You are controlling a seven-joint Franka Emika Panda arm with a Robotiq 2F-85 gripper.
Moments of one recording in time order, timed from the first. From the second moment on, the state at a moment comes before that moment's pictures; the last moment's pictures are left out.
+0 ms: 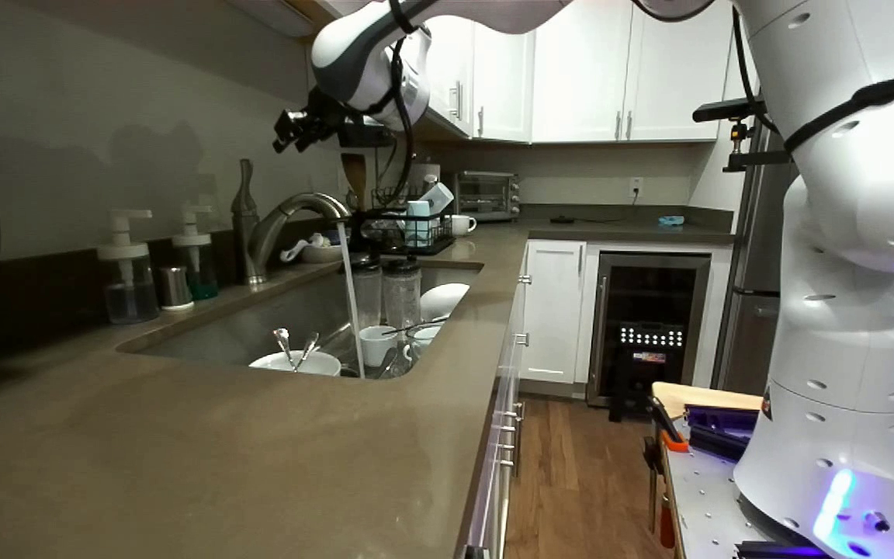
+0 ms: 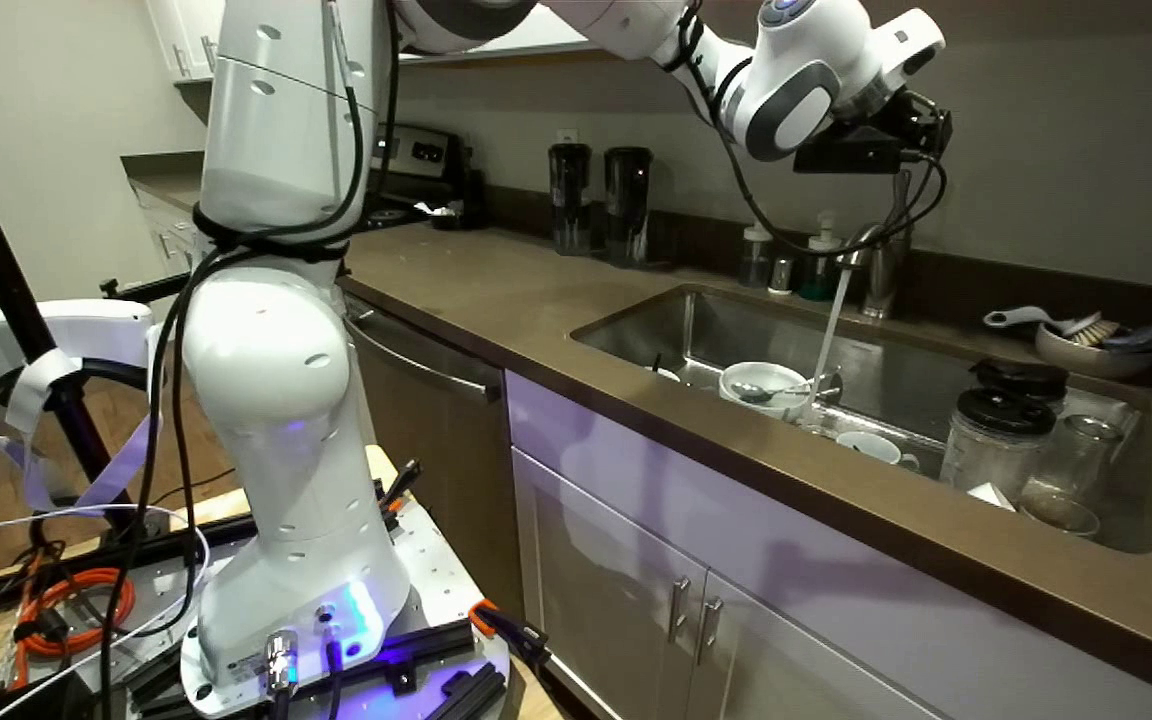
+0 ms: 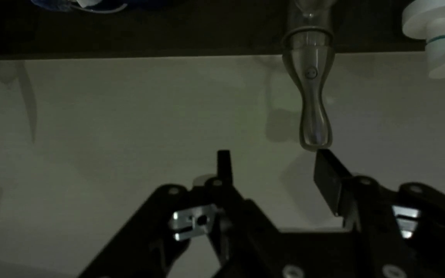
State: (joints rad) arm -0.08 0.37 -0.05 -1.68 0.36 3.11 -0.45
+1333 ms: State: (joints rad) arm -0.30 0.62 0.25 -1.36 0.35 3.10 -0.48
